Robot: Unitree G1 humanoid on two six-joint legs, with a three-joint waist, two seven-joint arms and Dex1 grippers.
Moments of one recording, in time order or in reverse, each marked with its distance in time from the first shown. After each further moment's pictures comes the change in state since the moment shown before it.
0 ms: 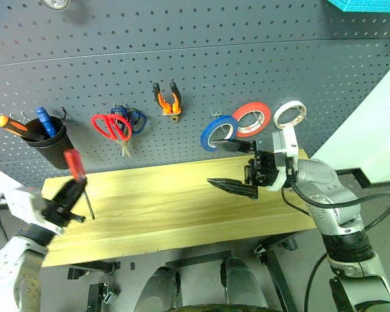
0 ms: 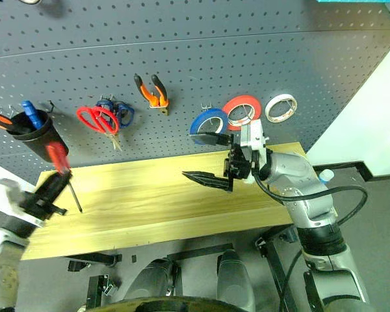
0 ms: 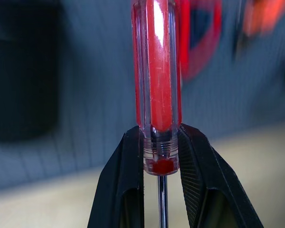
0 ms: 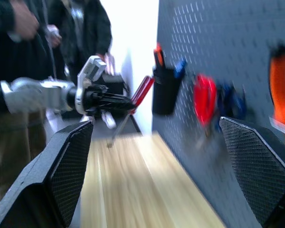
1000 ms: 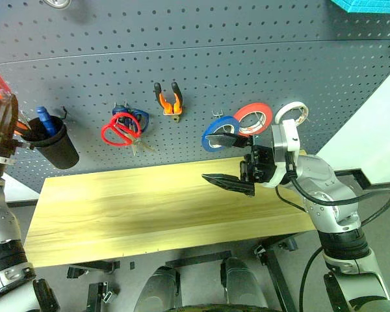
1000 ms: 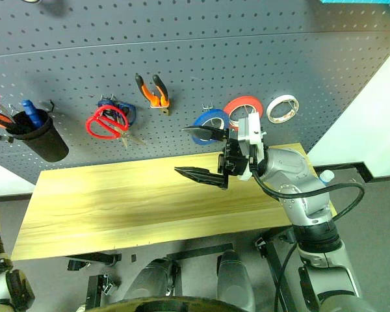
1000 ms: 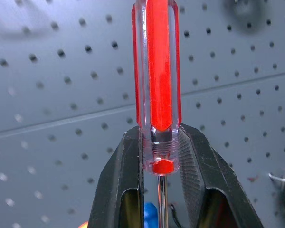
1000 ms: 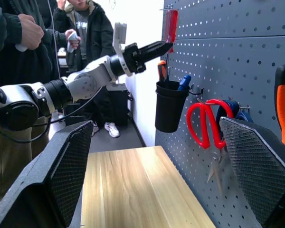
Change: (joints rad) left arm -0.482 0.204 -0.021 0.484 0.175 -0.358 0.004; right arm -0.003 0.015 0.001 -0.017 0.004 0.008 -0.018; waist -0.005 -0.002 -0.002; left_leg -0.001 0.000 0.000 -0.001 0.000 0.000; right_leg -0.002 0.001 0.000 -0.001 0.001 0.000
